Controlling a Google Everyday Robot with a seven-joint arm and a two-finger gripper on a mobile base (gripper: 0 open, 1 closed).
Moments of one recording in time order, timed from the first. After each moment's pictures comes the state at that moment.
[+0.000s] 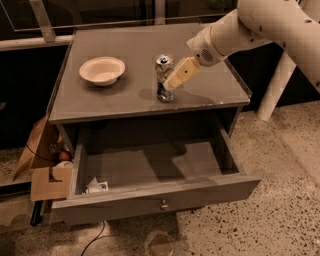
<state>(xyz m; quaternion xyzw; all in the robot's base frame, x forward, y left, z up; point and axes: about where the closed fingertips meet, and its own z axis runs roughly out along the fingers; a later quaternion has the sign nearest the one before) 0.692 -0.074 0.915 -0.51 0.75 0.13 0.39</state>
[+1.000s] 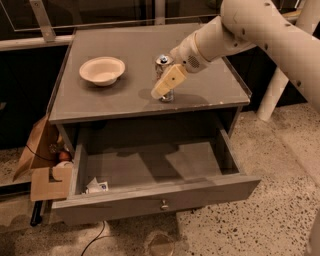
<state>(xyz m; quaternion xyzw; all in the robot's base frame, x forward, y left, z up) 0.676 -0.031 0.898 -0.54 0.73 0.18 0.37</state>
